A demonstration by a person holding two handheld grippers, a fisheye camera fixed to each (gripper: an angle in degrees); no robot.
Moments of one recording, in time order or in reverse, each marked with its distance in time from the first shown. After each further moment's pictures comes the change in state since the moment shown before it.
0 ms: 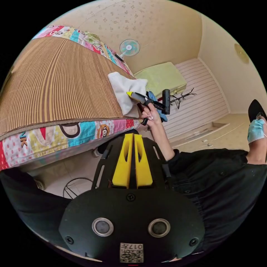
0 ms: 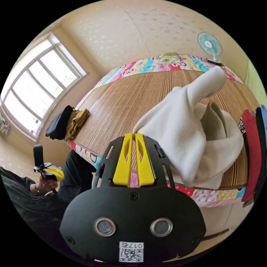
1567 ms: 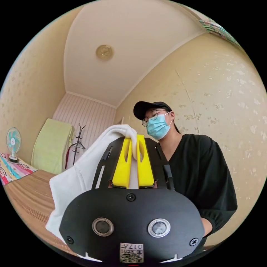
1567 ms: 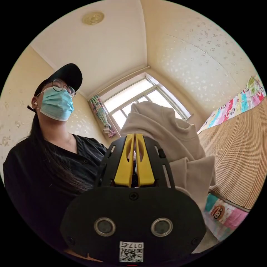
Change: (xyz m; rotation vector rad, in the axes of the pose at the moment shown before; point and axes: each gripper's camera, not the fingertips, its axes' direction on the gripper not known) left arm 0.060 -0.072 -0.197 0.293 1.026 1.052; right arm -0.038 0.107 -0.182 0.513 -0.921 -0.270
